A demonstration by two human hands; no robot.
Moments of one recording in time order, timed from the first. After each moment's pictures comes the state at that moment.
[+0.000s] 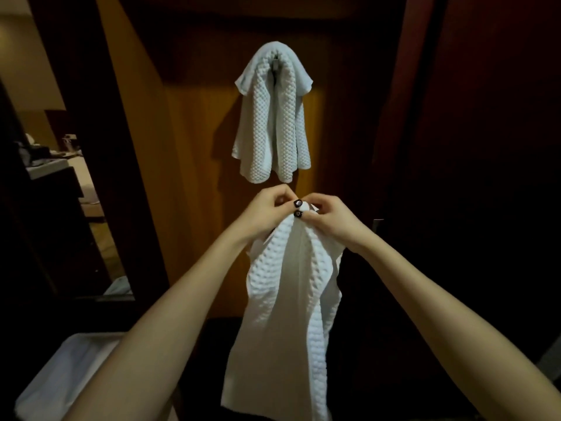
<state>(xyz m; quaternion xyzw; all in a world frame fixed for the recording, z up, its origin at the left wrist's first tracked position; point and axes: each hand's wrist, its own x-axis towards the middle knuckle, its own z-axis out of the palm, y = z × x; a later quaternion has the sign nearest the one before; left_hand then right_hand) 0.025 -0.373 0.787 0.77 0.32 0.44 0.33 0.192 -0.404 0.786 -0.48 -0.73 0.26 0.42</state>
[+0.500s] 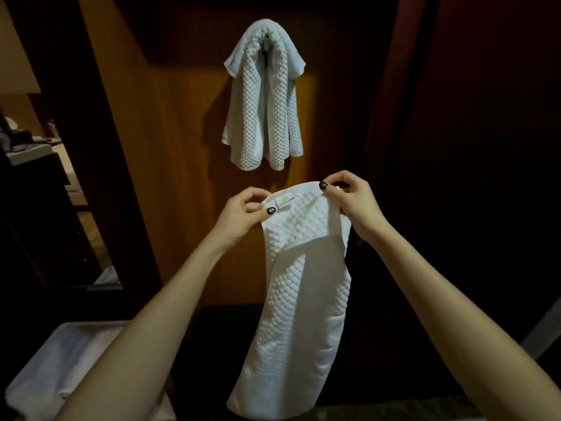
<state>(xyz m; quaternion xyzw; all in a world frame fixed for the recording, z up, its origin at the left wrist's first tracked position) 0.008 -0.374 0.749 0.69 0.34 0.48 0.43 0.231 -0.407 0.782 -0.51 -0.59 0.27 0.56</state>
